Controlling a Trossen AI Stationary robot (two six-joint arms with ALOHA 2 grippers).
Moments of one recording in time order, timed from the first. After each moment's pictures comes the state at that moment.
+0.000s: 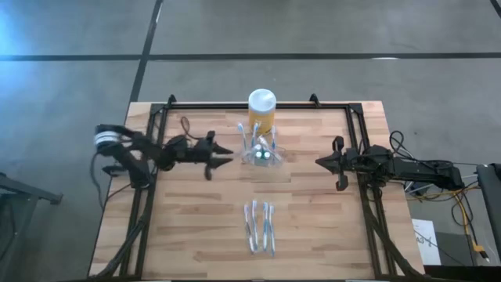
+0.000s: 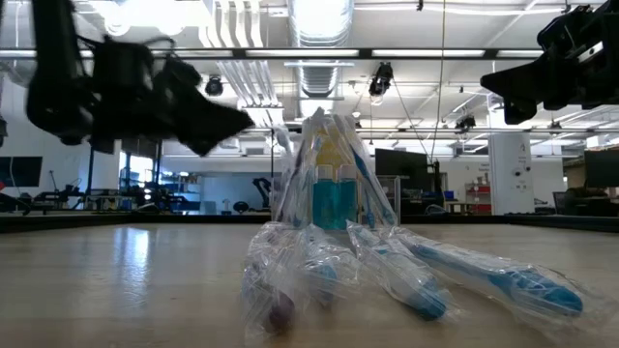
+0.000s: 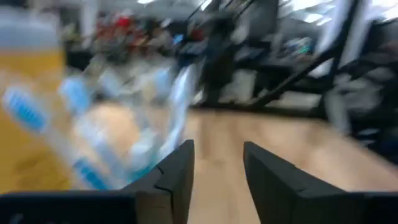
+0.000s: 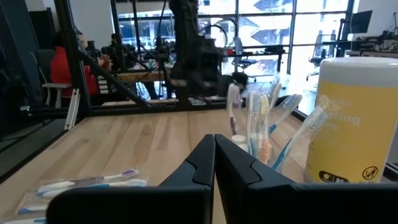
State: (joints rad) left arm 0.33 1.55 0.20 1.43 0.35 -0.11; right arm -0.12 0.10 0.01 0.13 -0.07 0.07
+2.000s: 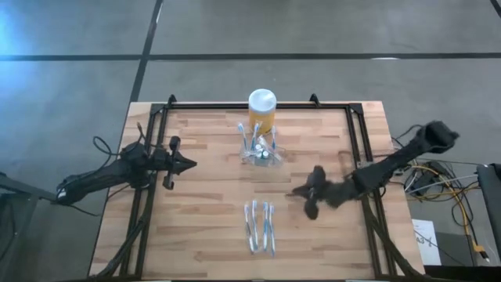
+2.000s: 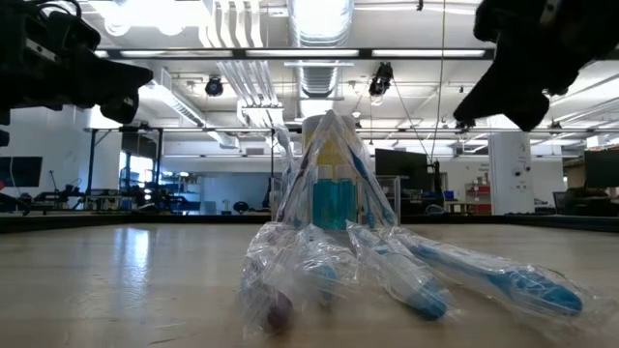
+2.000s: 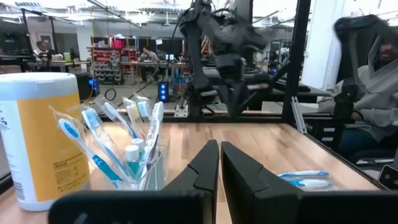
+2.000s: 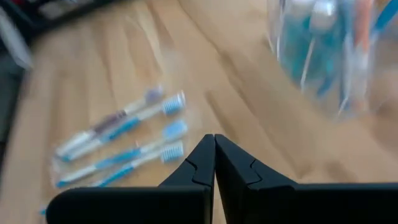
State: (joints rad) left arm 0.31 0.02 0.01 0.05 0.36 -0.05; right arm 0.49 1.20 0.57 -0.08 0.55 0.77
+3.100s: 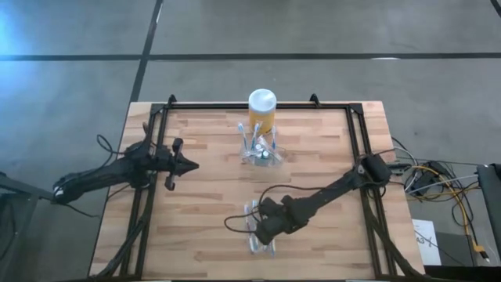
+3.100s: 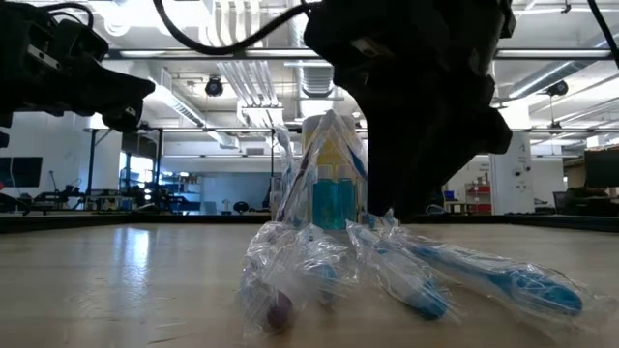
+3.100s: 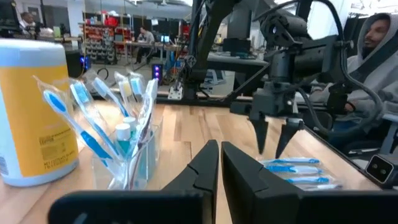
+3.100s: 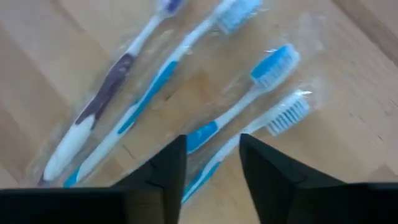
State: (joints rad) left arm 0.31 0.12 0.01 0.05 0.38 -0.08; right arm 0.46 2.05 1.47 -0.71 0.23 1.22
